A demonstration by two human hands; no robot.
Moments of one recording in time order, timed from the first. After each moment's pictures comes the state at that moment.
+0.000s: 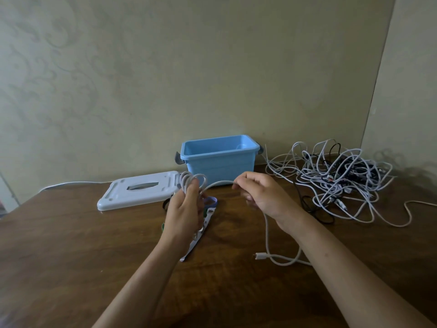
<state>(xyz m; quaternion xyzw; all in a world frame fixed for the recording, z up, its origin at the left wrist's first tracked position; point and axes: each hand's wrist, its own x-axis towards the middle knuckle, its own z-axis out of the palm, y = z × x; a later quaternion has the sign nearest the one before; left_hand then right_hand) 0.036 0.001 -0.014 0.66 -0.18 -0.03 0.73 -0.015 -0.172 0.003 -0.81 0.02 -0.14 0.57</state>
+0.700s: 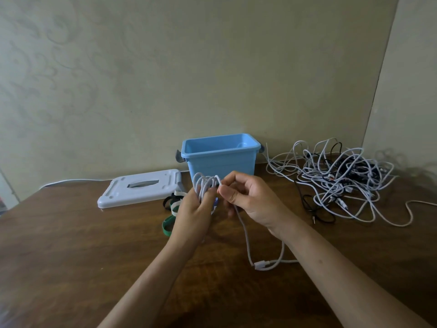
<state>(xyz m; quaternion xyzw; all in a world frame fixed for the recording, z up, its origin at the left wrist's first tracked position) 0.027 -0.008 -0.019 0.73 -0.24 0.02 0.64 -0.017 -0.152 -0.004 -0.77 -0.10 -0.15 0.61</state>
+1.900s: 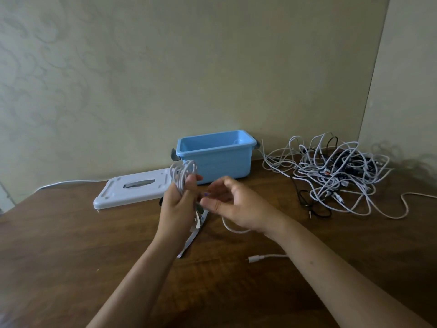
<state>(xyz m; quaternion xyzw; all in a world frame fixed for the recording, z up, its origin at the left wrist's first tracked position) 0.038 0.002 -0.020 0.66 -0.22 0.02 0.72 -0.017 -0.144 -0.008 -0.86 -0.04 -0.06 0.51</state>
